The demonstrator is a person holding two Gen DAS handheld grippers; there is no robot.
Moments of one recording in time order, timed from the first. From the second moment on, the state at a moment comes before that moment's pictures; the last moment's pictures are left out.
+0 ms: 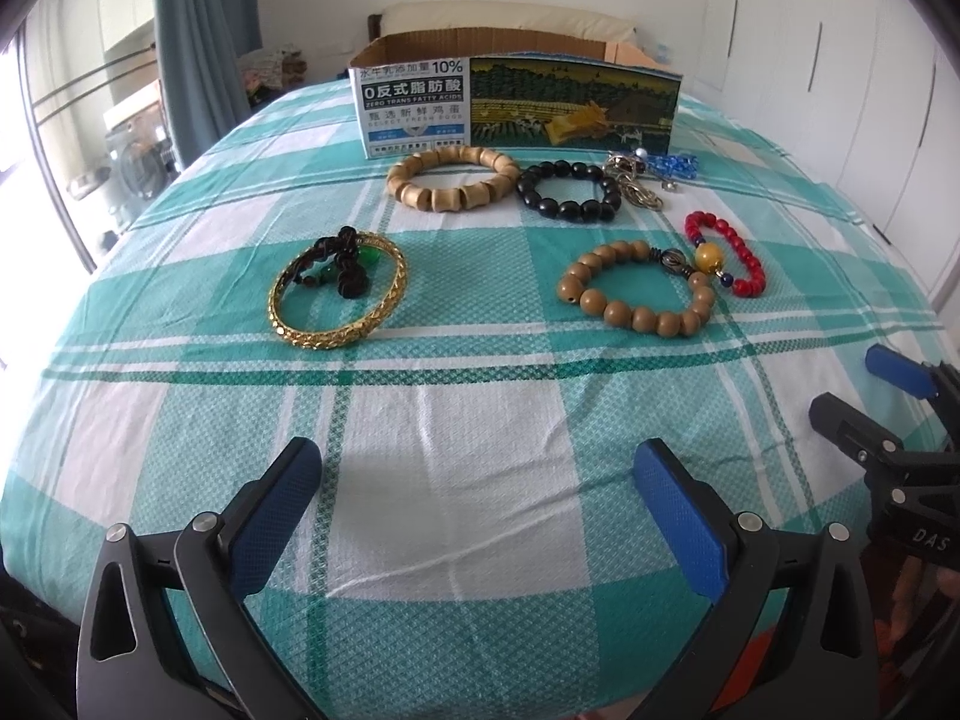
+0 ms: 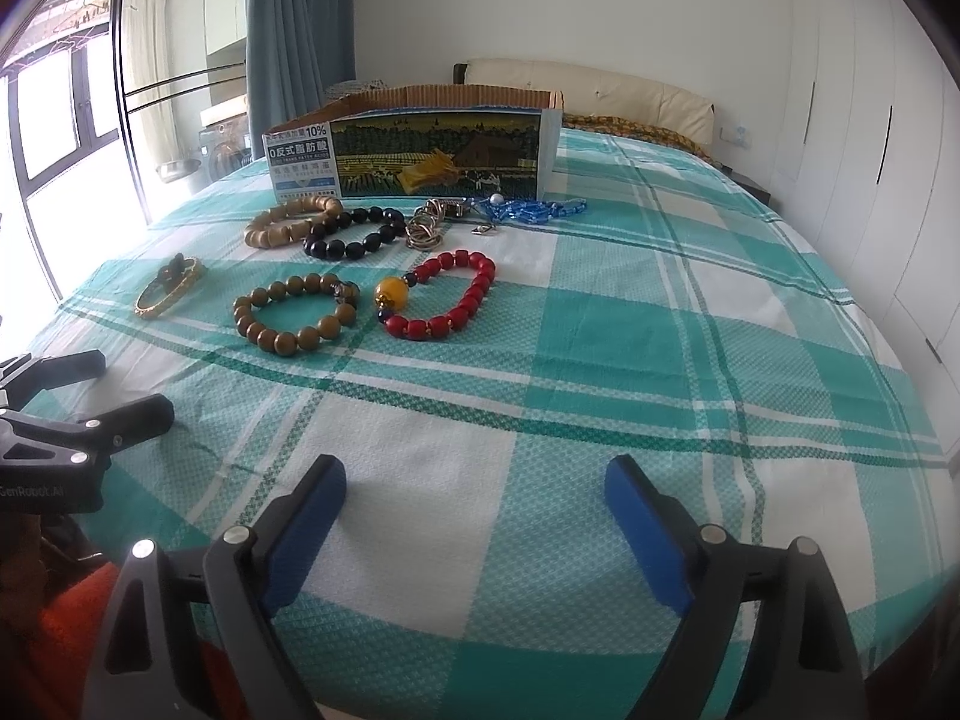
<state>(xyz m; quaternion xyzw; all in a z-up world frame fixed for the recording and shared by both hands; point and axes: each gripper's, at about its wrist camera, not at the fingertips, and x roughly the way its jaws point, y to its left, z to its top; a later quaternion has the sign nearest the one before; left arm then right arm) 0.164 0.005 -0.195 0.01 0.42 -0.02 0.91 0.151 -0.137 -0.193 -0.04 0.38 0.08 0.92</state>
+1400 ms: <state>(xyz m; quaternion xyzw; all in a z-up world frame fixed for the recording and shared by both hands) 0.240 0.060 -0.196 -0.02 0.48 0.03 0.88 0.154 -0.134 -0.182 -0.02 0.40 0.12 0.91</state>
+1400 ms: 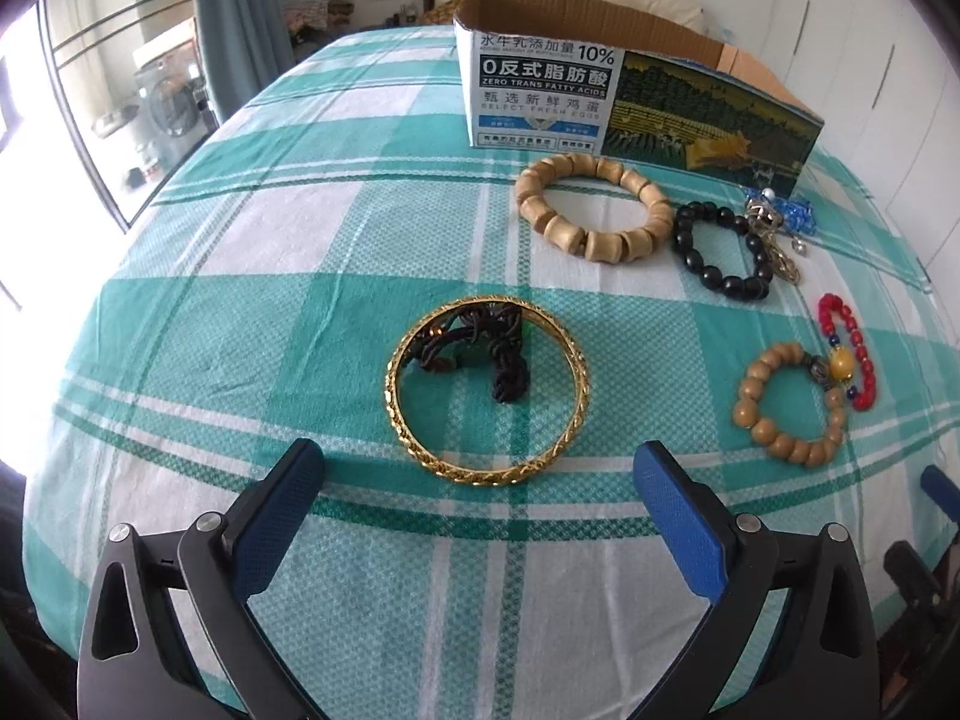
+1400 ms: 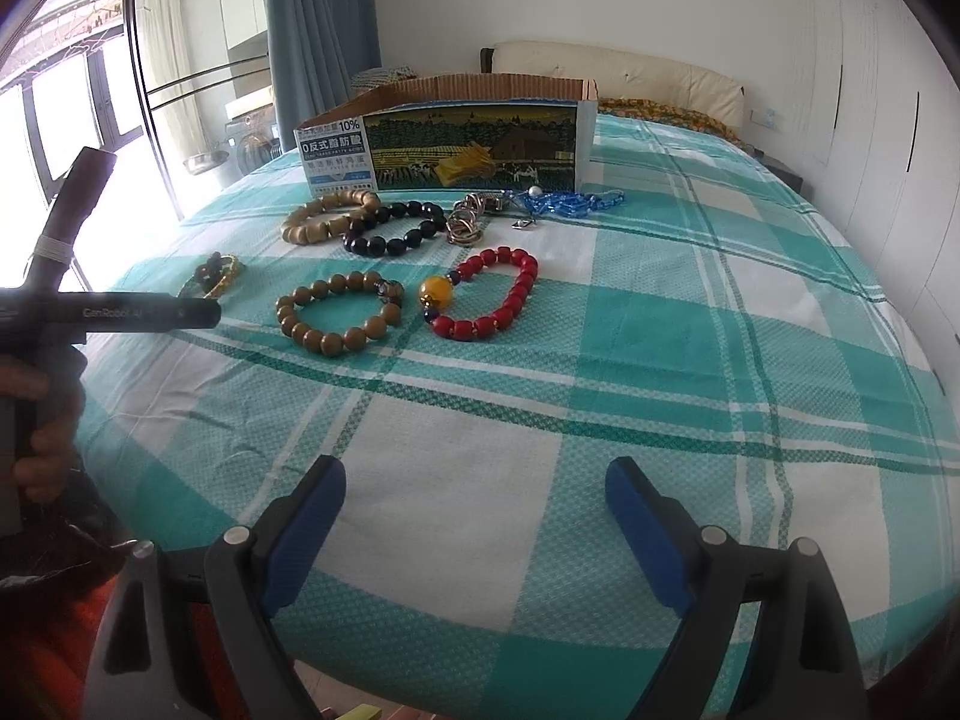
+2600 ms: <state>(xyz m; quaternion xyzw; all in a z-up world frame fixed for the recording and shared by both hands) 0.223 0.098 -0.159 -0.09 0.40 0.02 0.91 0.256 -0.106 -0.173 0.04 0.44 0.19 0.88</state>
